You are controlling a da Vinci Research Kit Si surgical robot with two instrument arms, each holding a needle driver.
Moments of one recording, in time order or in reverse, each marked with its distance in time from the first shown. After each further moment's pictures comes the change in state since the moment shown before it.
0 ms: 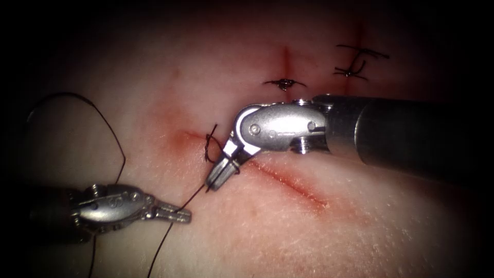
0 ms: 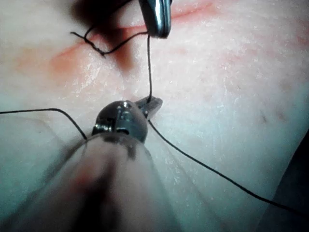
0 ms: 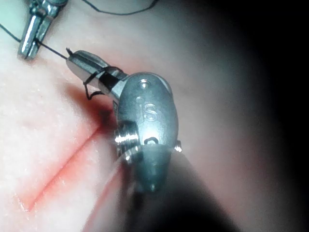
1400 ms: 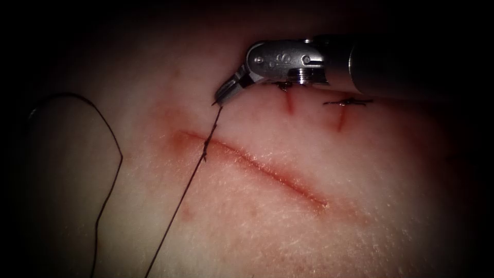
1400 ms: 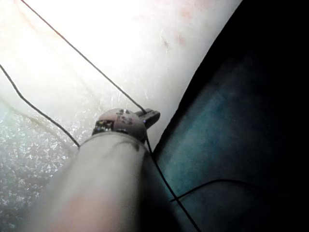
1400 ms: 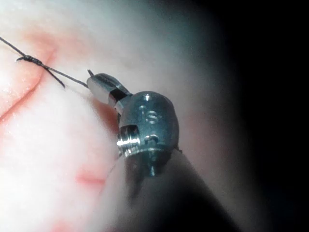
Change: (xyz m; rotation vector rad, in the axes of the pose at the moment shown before) right arm -0.007 0.006 -0.006 -0.329 -0.210 0.095; left arm -0.004 0.016 -0.005 -0.183 -0.148 -0.004
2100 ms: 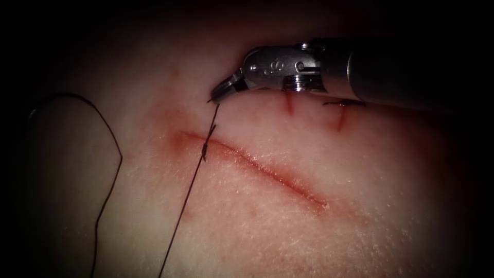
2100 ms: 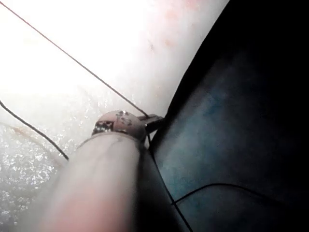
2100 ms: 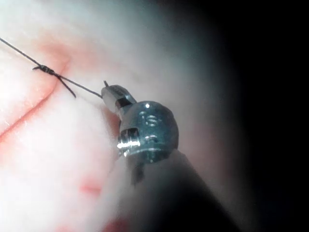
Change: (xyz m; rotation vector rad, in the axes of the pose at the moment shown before) right arm 0.001 -0.001 -0.001 -0.124 -0.082 -0.004; left arm 0.000 -0.001 0.002 -0.081 -0.045 0.010
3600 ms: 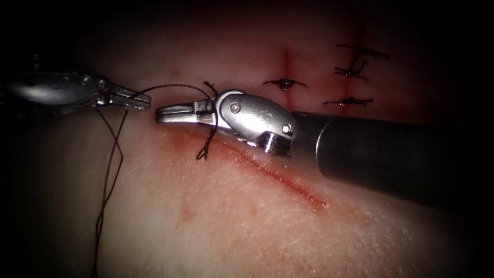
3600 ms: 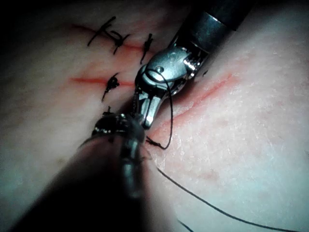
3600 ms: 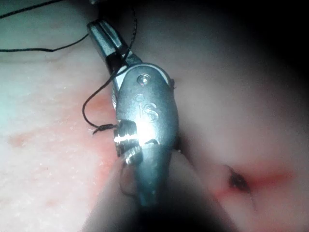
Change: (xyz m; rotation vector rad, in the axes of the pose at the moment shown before) right arm 0.006 -0.006 0.003 -0.315 0.691 0.263; left arm 0.017 -0.021 -0.017 0.538 -0.088 0.240
